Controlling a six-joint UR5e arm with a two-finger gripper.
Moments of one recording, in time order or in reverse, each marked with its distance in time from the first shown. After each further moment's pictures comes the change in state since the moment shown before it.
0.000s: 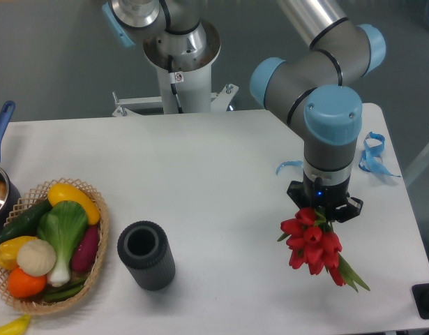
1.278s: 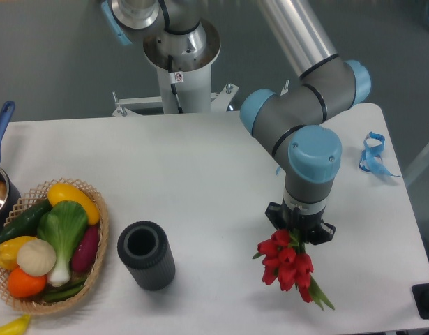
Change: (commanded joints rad) arm -0.046 -0.084 -0.023 0.026 -0.064 -0.014
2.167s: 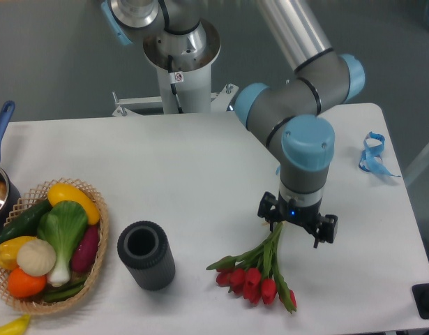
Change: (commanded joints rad) arm 0.018 0.104 -0.112 0.152 0.003 -0.008
